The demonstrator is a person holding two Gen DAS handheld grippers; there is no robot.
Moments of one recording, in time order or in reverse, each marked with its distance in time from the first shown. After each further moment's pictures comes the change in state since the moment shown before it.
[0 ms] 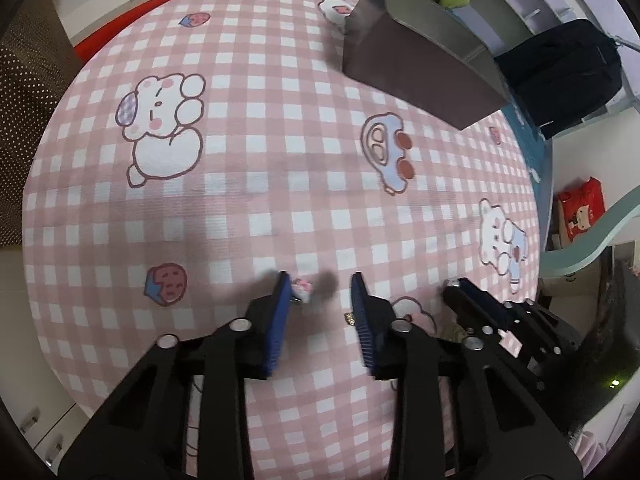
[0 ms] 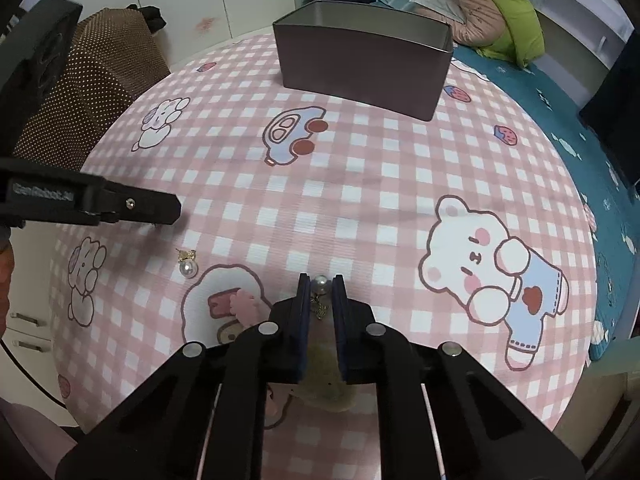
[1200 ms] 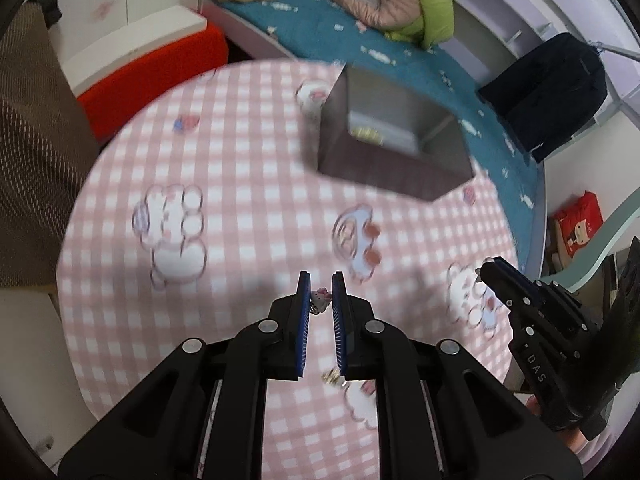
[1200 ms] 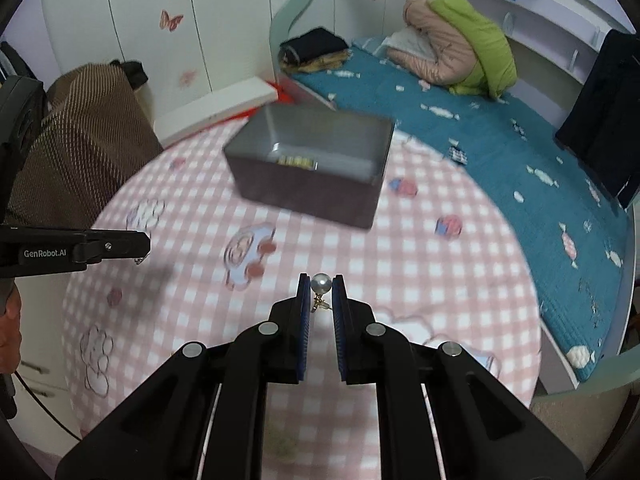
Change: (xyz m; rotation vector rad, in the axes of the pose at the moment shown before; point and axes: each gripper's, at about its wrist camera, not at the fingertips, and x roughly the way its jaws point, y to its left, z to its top) left arm -0.052 -0.023 0.046 0.055 -0.178 0.001; right arm -0.048 -0.038 0.063 0.045 -0.175 -0.040
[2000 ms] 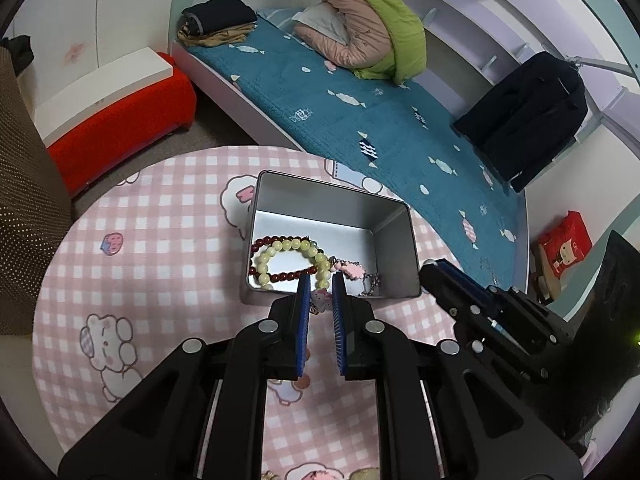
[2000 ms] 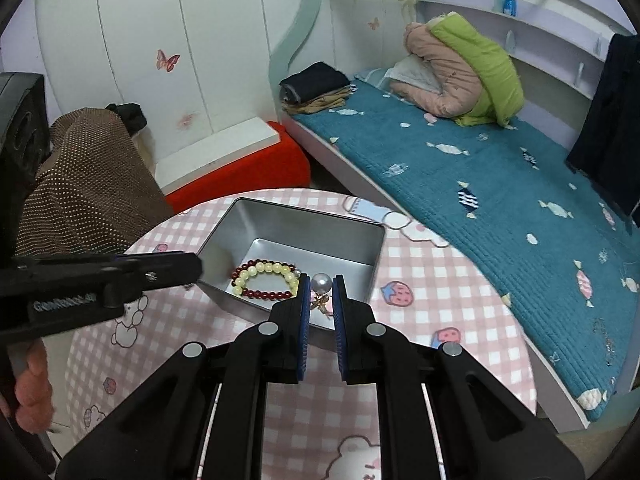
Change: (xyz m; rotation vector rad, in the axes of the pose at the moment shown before) left arm 0.026 -0.055 0.078 0.035 -0.119 -0.057; right arm 0.035 -0.031 0.072 0.022 -0.102 0.067
